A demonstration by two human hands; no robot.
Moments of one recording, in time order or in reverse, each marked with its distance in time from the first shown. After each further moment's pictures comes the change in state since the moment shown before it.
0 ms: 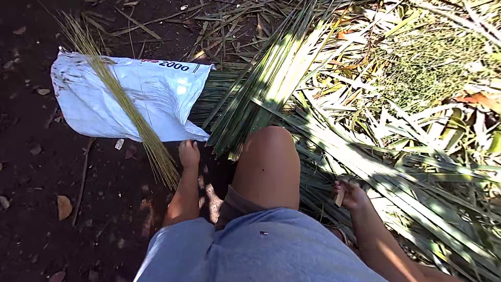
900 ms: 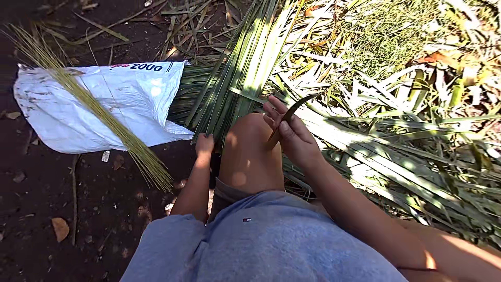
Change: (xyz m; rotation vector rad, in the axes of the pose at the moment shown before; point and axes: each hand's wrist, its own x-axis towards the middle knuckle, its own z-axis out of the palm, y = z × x) left_hand -0.037 0.106 0.032 -0.237 -0.354 -0.096; right_hand -0.211 -0.025 0.173 -0.468 -1.180 -1.051
